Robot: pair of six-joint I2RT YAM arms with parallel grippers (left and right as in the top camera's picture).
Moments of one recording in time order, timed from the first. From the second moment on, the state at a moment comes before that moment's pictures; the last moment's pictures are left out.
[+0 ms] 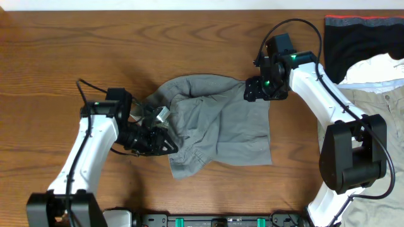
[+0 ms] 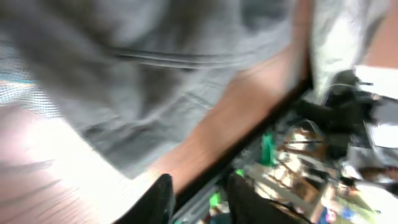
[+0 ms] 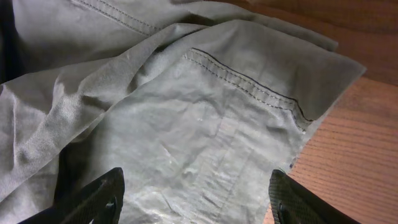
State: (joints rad) left arm -0.02 1.45 0.94 -1.20 0.76 0.22; right arm 0.24 1.92 1.45 -0.91 -0.24 0.15
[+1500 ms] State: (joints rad) left arm -0.02 1.71 0.79 -0.93 0.88 0.23; right arm 0.24 1.92 1.45 -0.93 -0.24 0.15
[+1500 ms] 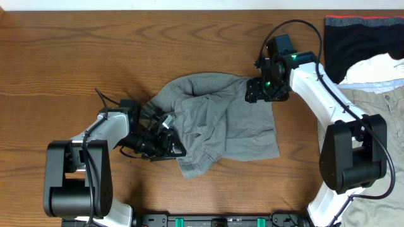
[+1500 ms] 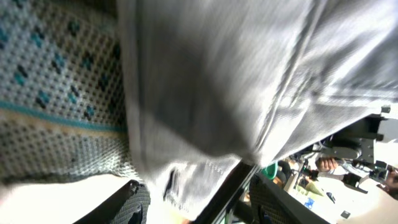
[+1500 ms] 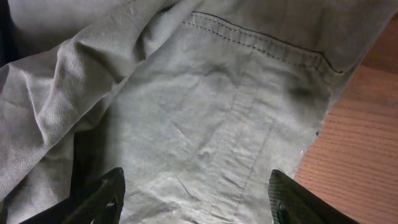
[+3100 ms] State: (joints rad) left arm -0.08 1.71 0.79 -0.80 0.87 0.14; right arm 0.24 1.92 1.45 -0.92 -0.24 0.15
